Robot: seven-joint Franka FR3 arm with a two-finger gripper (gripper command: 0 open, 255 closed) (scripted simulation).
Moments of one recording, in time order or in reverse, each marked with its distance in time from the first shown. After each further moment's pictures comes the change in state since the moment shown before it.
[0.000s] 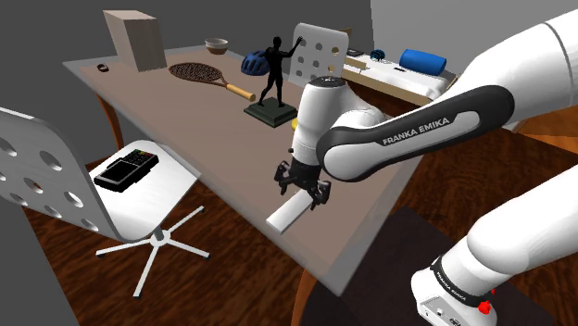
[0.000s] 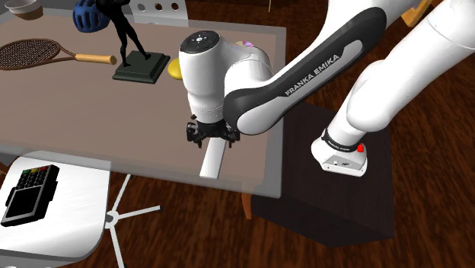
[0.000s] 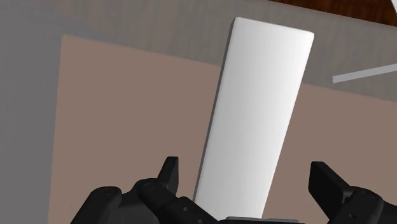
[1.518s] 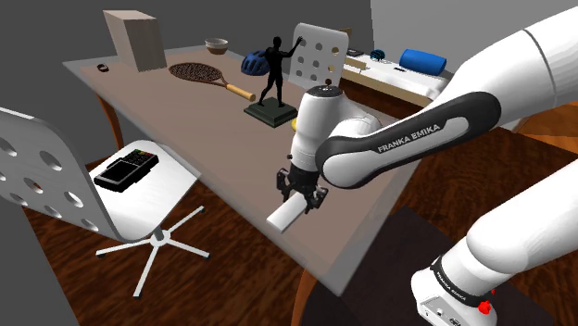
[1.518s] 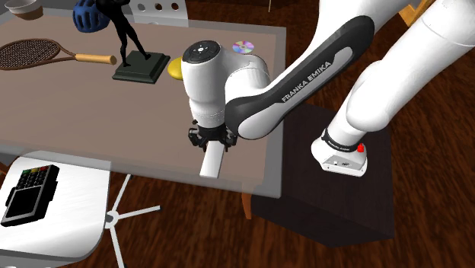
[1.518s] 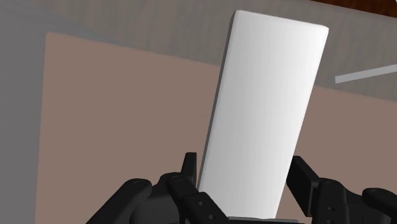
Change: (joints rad) arm -0.011 0.044 0.016 -0.018 -0.030 0.056 0.024
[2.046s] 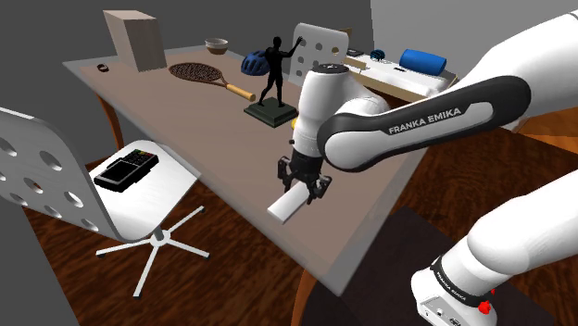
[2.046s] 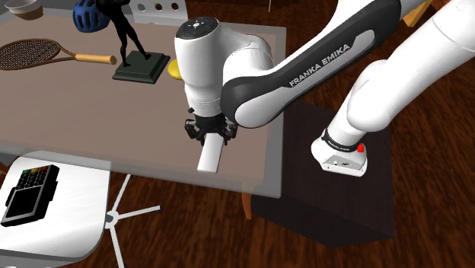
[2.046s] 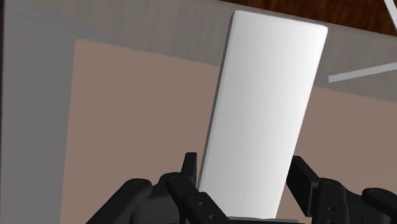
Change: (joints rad) arm 0.019 -0.088 -0.033 0.050 0.053 -0.125 -0.041
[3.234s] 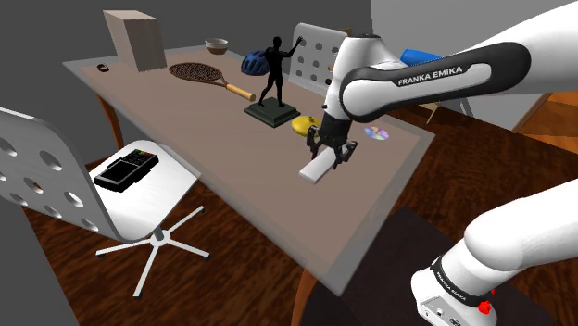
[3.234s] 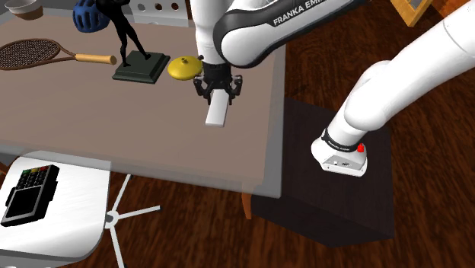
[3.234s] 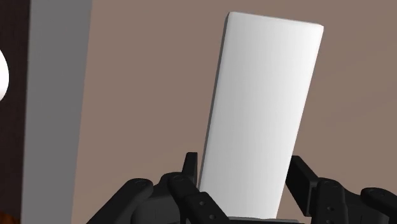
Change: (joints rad) arm -0.081 -0.092 -0.221 0.000 -0.010 -0.114 -0.285
